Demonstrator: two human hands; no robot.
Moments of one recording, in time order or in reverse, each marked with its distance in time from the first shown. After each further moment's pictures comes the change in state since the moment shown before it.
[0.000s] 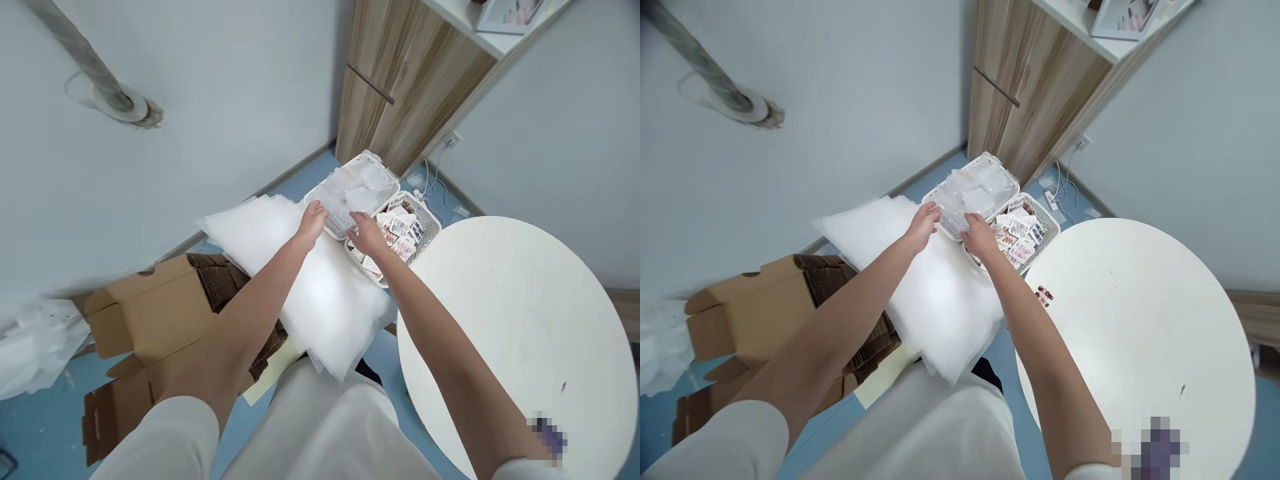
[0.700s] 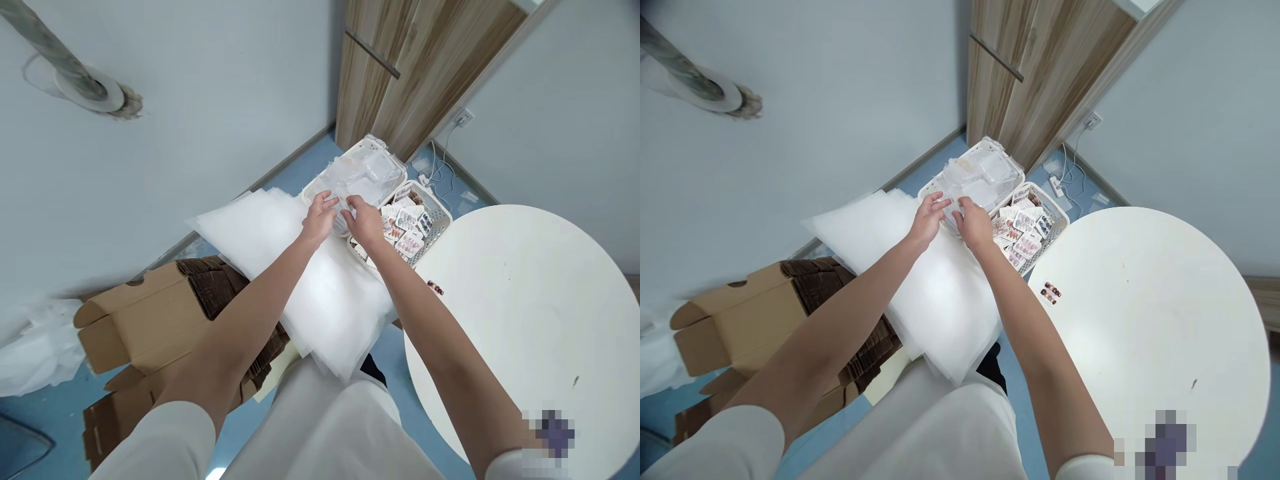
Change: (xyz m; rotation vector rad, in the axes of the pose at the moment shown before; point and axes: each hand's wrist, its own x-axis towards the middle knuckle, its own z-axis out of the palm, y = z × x) left_hand 0.005 -0.001 0.011 0.083 -0.042 0.126; right_hand 0.023 -0.014 0.009 0.038 0.101 0.061
